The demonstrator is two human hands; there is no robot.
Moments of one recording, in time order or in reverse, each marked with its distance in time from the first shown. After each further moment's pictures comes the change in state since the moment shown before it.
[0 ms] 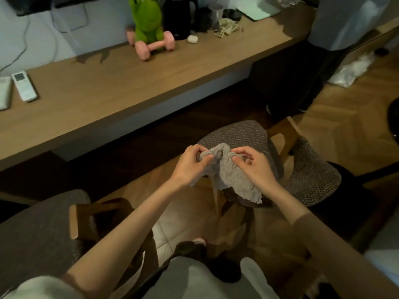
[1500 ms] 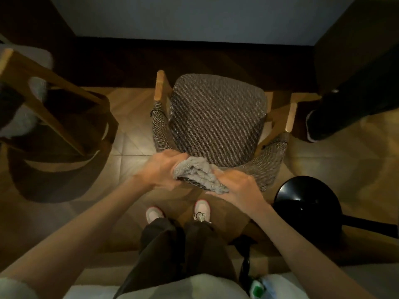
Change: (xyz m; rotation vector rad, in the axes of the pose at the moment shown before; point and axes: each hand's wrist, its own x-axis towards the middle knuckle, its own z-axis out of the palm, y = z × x) left_hand -0.051 0.016 0.322 0.383 0.016 0.051; right_hand -0.008 0.297 -0.203 -0.567 -0.497 -0.997
